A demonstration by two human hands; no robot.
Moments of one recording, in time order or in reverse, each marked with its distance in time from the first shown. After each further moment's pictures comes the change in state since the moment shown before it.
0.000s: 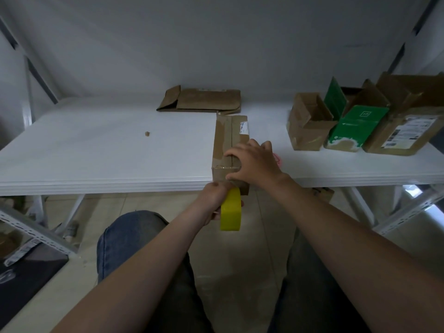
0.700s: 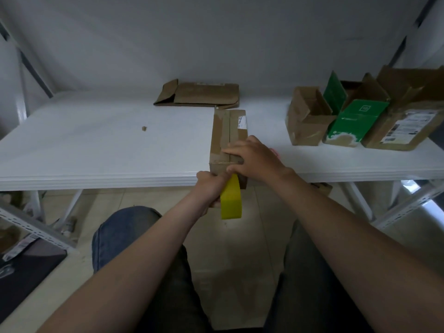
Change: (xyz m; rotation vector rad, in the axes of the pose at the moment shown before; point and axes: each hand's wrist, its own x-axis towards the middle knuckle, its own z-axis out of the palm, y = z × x) left_hand 0.009 0.008 -0.003 0.064 0.125 0.061; right_hand -0.006 0.008 -0.006 0.234 -0.085 -0.018
